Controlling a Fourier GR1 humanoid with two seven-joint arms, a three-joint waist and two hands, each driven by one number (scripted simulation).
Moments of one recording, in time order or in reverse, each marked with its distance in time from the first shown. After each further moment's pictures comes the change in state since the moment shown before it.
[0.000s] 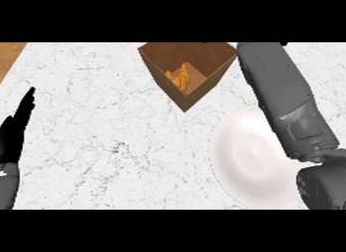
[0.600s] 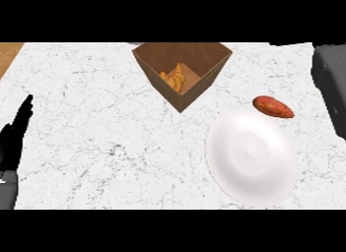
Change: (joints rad) left arm 0.044 -0.013 0.014 -0.003 -0.002 0.008 -0.017; right arm 0.144 -0.276 -0.062 0.011 -0.086 0.225 -0.108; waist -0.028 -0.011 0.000
